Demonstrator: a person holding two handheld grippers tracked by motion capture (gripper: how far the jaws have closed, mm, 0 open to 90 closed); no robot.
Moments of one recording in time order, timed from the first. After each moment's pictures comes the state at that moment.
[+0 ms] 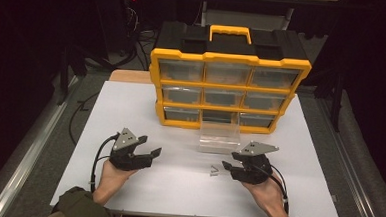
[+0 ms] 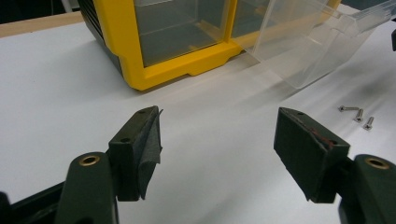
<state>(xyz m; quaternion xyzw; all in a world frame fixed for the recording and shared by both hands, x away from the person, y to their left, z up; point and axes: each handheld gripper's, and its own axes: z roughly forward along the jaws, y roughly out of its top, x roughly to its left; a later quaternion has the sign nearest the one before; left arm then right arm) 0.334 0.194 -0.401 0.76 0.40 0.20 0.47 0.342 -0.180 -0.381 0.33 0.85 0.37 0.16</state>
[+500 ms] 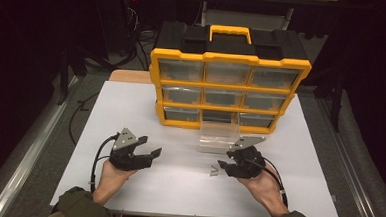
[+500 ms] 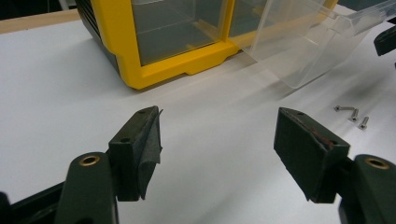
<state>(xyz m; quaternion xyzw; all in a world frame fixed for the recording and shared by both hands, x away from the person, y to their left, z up) 0.333 0.194 -0.401 0.76 0.40 0.20 0.47 0.355 -0.160 -0.373 0.31 0.89 0.31 0.14</state>
